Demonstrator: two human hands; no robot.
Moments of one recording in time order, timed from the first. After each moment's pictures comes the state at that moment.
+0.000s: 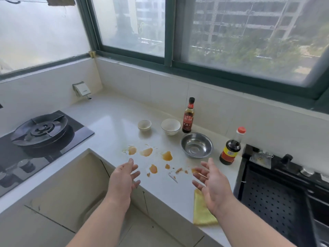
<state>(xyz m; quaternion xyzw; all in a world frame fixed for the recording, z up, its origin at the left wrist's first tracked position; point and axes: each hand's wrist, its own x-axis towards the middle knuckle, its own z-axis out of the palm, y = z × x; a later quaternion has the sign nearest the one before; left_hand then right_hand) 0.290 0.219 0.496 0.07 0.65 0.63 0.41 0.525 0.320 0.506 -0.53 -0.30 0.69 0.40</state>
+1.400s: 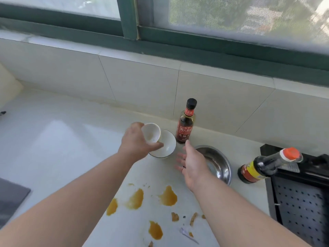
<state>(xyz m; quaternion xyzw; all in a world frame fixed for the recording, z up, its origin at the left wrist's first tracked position) 0.137 0.636 0.418 0.54 0.77 0.21 0.27 0.336 0.607 0.412 -0.64 -0.18 0.65 0.36</state>
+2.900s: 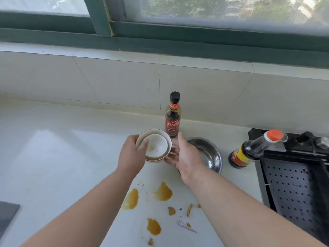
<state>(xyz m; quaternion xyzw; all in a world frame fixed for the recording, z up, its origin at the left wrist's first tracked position) 0.173 0.601 0.411 0.43 0.75 0.32 0.37 0.347 0.600 0.423 -0.63 -0.19 0.66 0.37</state>
